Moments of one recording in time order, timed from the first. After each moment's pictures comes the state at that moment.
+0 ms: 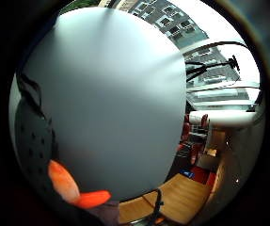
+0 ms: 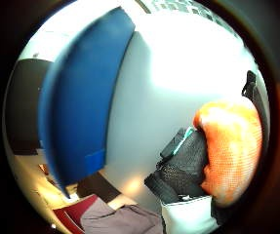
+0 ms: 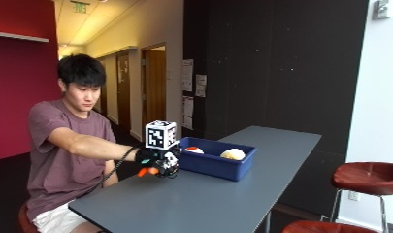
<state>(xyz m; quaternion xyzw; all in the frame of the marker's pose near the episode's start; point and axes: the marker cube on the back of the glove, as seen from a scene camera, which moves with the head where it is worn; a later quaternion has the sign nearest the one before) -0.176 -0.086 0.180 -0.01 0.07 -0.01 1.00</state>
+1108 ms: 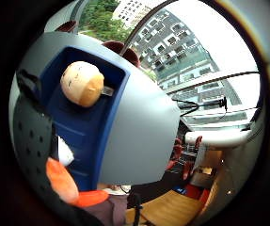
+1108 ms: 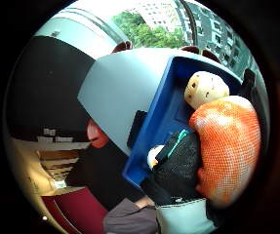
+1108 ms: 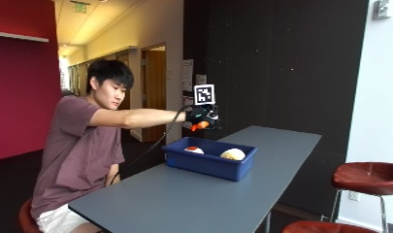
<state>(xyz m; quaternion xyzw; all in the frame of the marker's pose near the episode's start) -0.456 -0.165 0.093 0.04 0.11 -0.18 0.98</state>
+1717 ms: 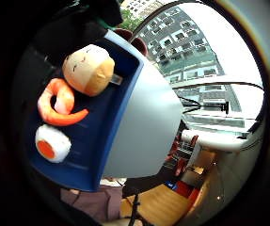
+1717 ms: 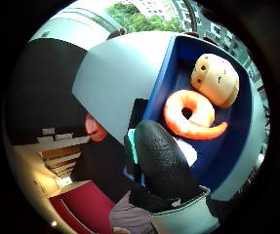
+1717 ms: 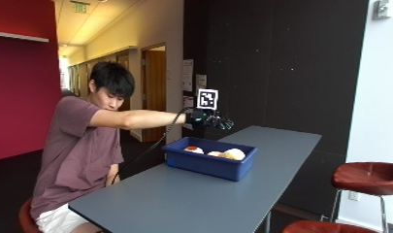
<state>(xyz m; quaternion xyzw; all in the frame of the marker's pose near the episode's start) -0.449 -0.161 0.116 -0.04 0.16 -0.23 0.96</state>
